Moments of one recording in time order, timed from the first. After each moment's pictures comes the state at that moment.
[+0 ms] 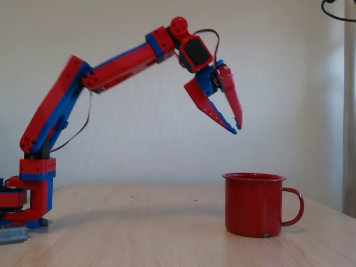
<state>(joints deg) 1.0 70.2 37.5 80.4 7.6</state>
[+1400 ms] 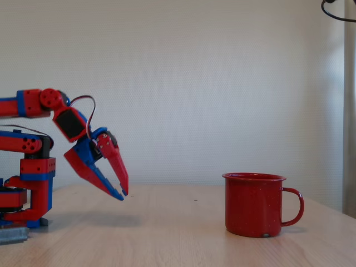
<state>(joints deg) -1.6 178.2 168.8 55.5 4.4</state>
